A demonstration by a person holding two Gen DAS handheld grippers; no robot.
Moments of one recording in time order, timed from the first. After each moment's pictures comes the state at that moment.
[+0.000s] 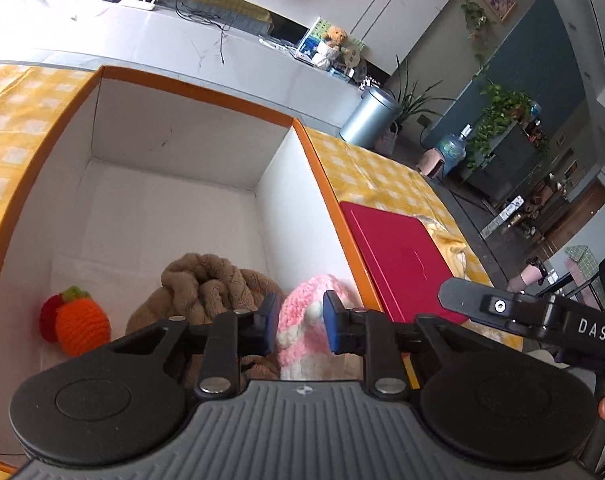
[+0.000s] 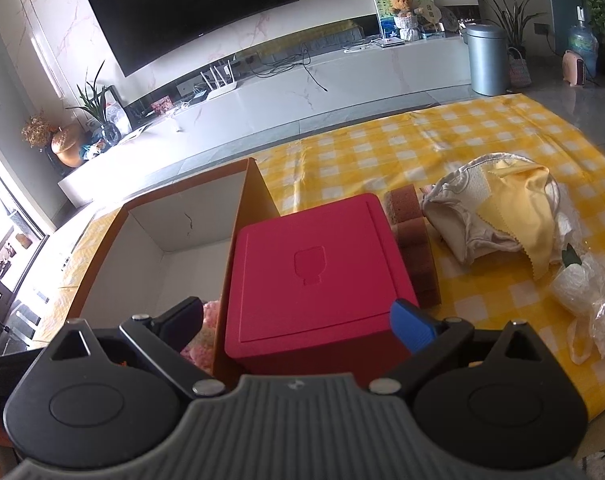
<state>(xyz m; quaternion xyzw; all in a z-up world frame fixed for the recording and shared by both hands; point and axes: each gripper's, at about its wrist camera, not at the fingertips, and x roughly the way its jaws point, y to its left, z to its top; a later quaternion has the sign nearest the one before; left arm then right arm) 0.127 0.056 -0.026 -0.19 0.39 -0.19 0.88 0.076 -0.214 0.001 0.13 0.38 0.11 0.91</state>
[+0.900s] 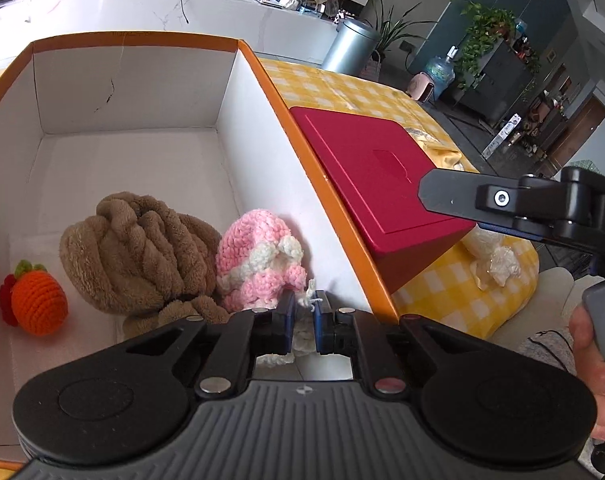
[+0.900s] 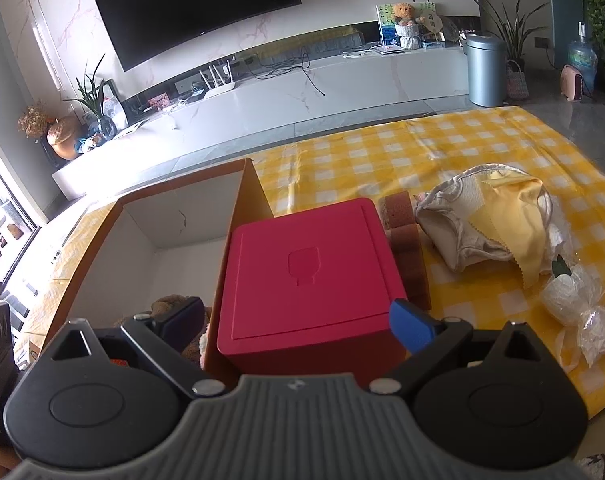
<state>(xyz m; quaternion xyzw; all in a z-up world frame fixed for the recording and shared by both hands) 0.123 0.010 -0.047 -0.09 0.45 -0.22 0.86 0.074 -0.213 0.004 0.11 0.37 0.10 0.92</state>
